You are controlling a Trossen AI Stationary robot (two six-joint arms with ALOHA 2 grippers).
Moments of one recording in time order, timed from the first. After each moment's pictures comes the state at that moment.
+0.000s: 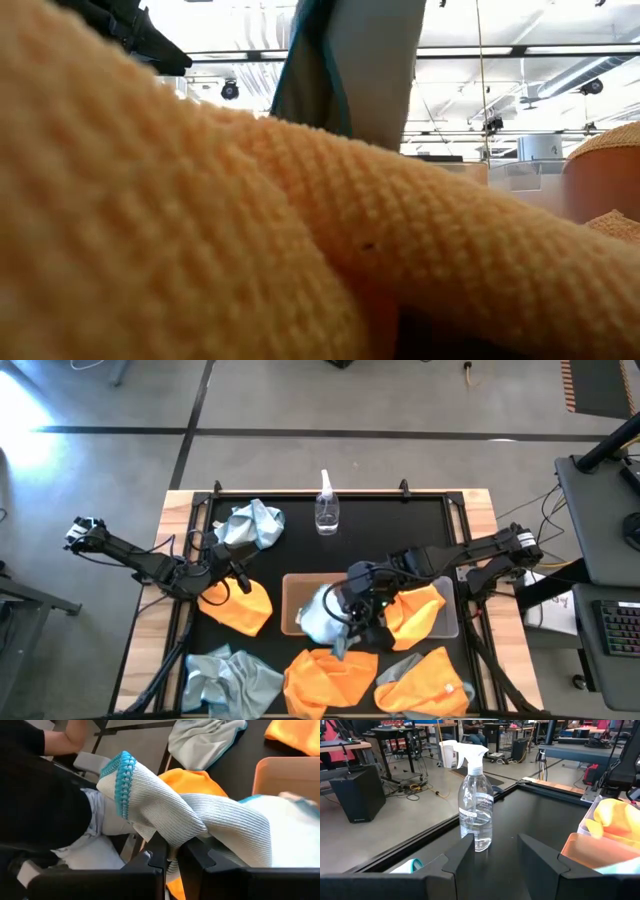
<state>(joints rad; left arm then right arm) -0.40 0.72 0.47 -0.09 -1.06 -0.33 0.22 1.64 1.58 -0.72 -0.47 0.23</state>
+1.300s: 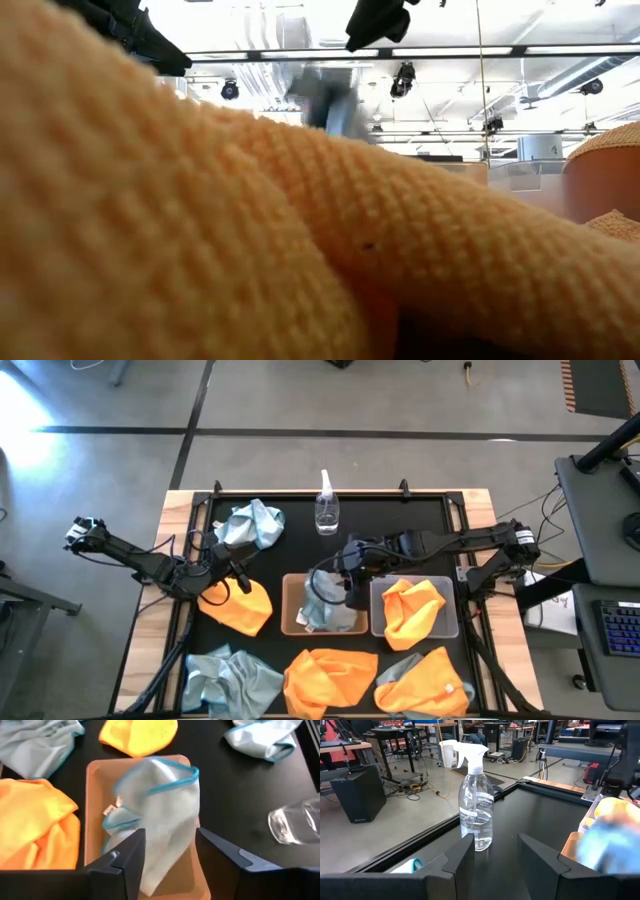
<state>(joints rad) -0.40 0.72 0.47 -0.09 -1.06 -0.33 0.10 1.64 1.58 -0.84 0.08 0.12</state>
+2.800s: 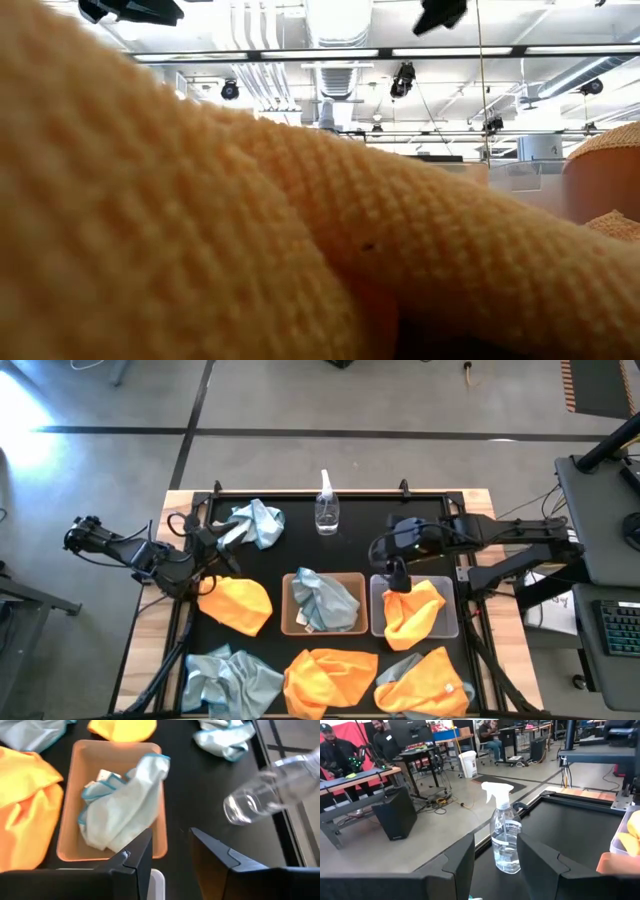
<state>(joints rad) -0.40 0.72 0.77 -0.40 -1.17 -0.19 0.02 1.26 1.32 -0.86 0.09 -0.05</state>
